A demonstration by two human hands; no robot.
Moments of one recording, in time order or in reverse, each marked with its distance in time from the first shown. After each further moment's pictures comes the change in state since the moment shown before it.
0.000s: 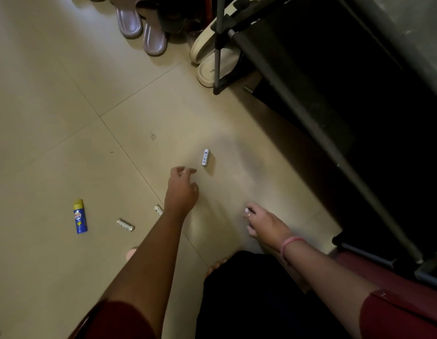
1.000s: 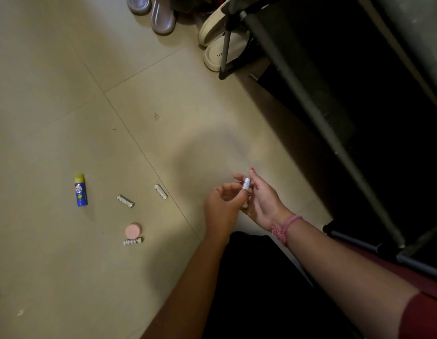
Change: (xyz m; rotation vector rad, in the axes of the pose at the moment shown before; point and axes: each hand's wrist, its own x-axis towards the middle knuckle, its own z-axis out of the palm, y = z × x) left_hand -0.107 0.084 0.030 -0.969 0.001 -0.341; right_hand -0.013 -0.070 -0.050 1.591 -0.076 0.563
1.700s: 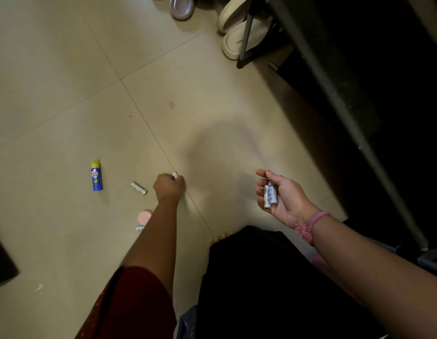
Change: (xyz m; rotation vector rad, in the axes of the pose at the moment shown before) left_hand 0.103 -0.037 -0.124 0.555 0.376 -0.192; right_hand -0.017 -0.007 -0.008 -0.100 0.066 0.015
